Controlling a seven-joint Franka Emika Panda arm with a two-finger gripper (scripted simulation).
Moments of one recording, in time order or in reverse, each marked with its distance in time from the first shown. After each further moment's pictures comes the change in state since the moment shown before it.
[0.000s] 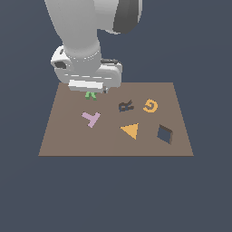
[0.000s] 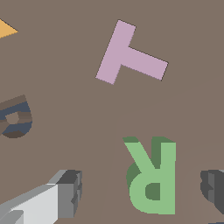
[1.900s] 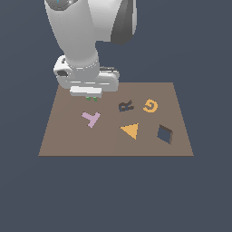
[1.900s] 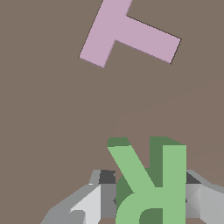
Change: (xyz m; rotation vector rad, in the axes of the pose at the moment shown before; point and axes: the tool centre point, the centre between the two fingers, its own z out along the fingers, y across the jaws) arm -0.003 0.009 0.031 0.001 0.000 -0.026
